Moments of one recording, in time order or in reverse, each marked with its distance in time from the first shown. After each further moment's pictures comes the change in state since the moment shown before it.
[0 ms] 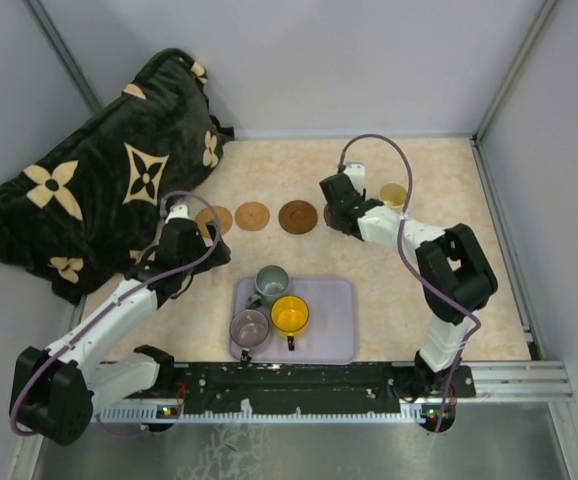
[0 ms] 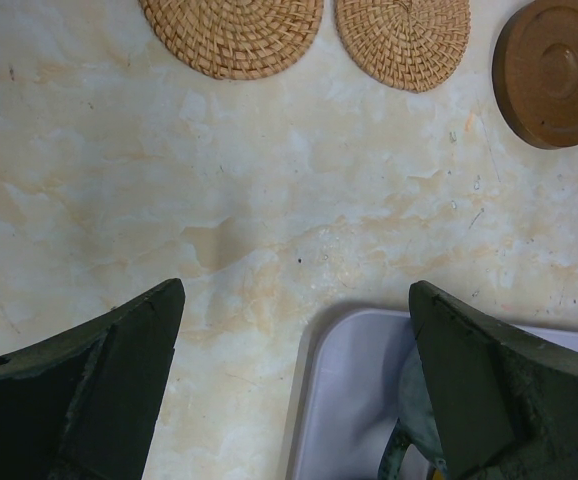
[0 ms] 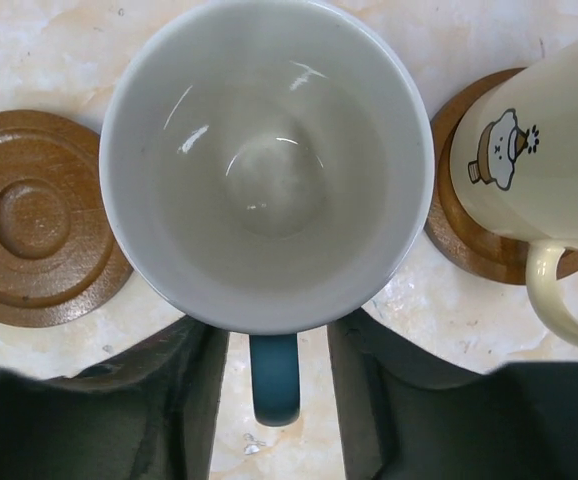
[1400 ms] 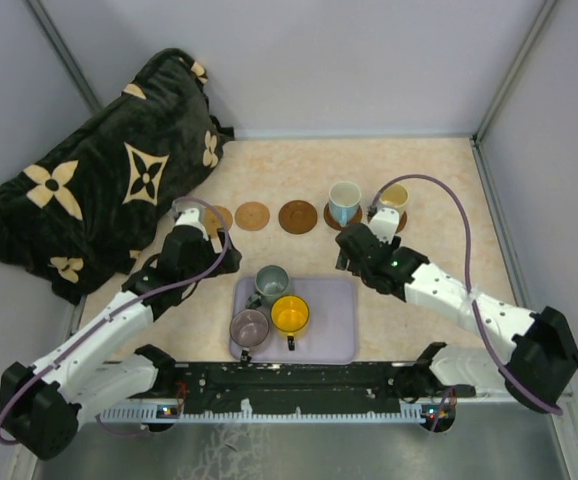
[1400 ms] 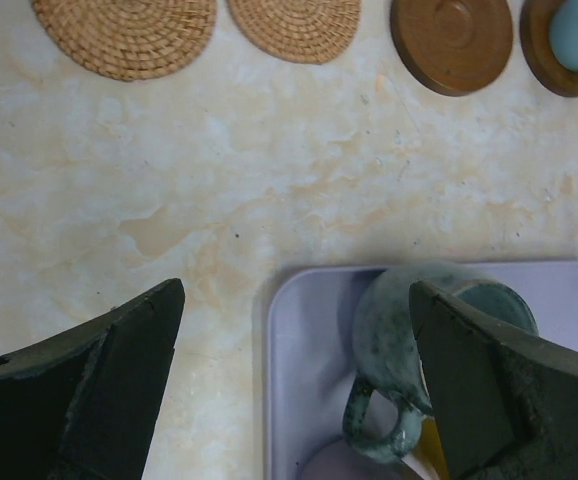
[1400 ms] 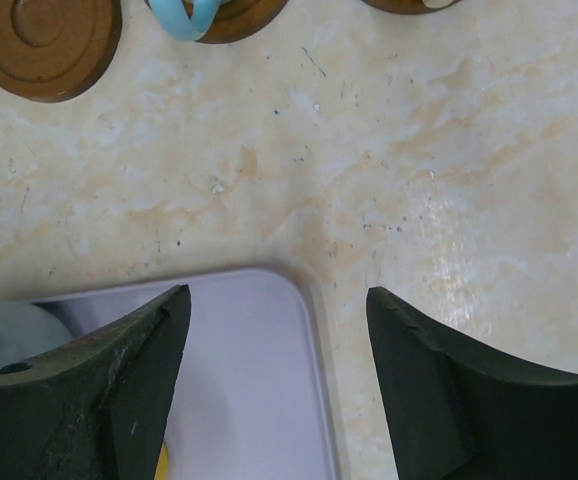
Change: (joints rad) left arm -0.117 -0.092 0.000 -0.017 -0.003 0.043; right arm 0.233 -0.580 -0.333 -0.337 0.114 0.353
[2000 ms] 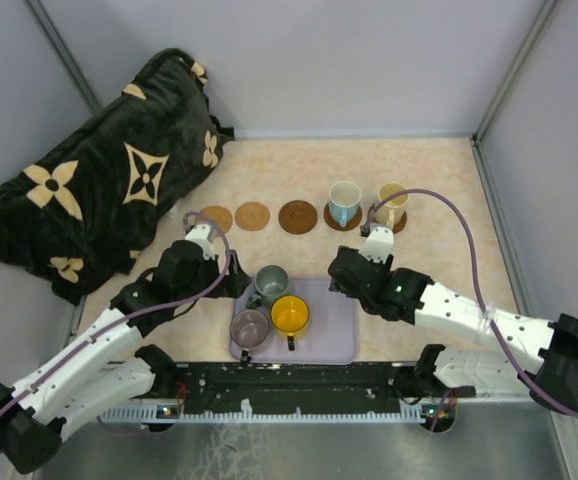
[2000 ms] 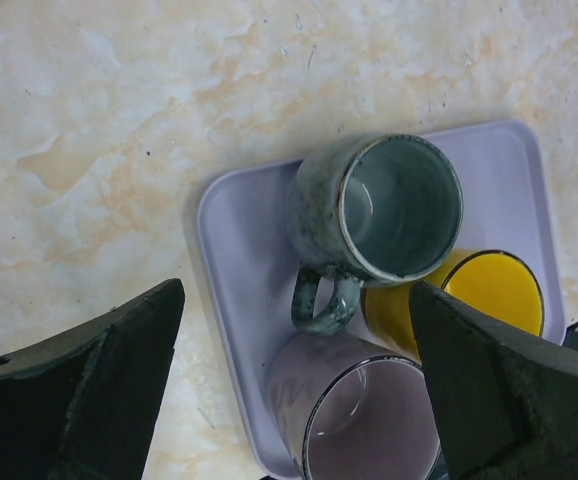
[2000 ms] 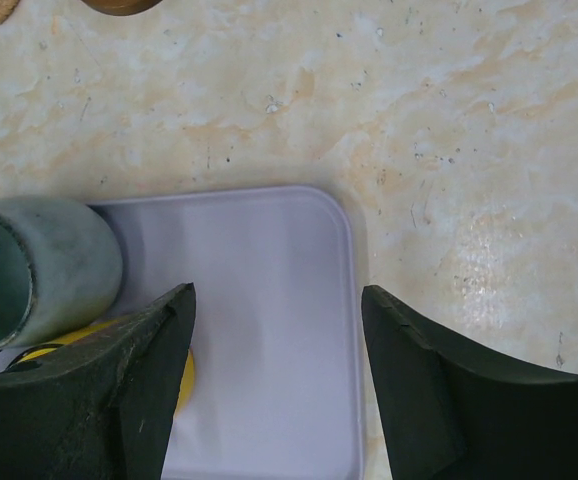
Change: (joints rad) left arm -0.150 -0.165 0.000 -0.164 0.114 0.013; right arm 0.228 -0.142 -0.051 -0.092 0.063 0.154
